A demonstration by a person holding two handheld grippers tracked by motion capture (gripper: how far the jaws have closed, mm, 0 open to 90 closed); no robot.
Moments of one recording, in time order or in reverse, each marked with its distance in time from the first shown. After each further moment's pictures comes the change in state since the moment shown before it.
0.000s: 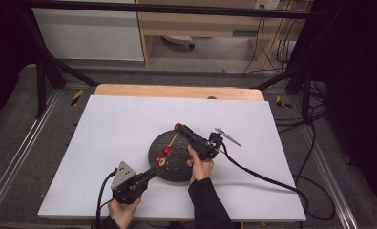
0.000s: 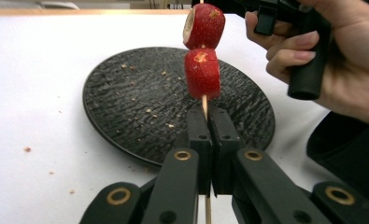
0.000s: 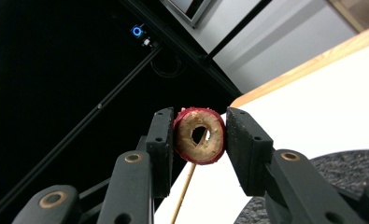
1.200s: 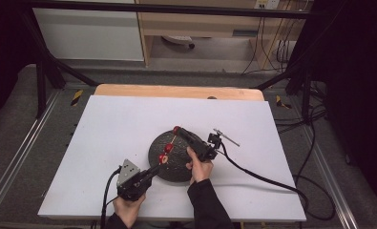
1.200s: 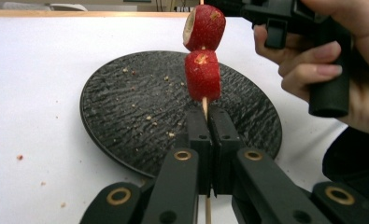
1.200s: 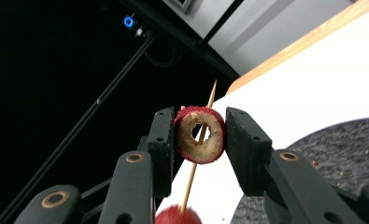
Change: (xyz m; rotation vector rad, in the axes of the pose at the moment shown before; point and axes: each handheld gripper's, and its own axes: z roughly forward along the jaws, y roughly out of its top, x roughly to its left) left arm -0.002 0.005 0.014 -0.010 0.012 -0.035; right arm 0.001 -0.004 0.000 0.060 -0.023 0.084
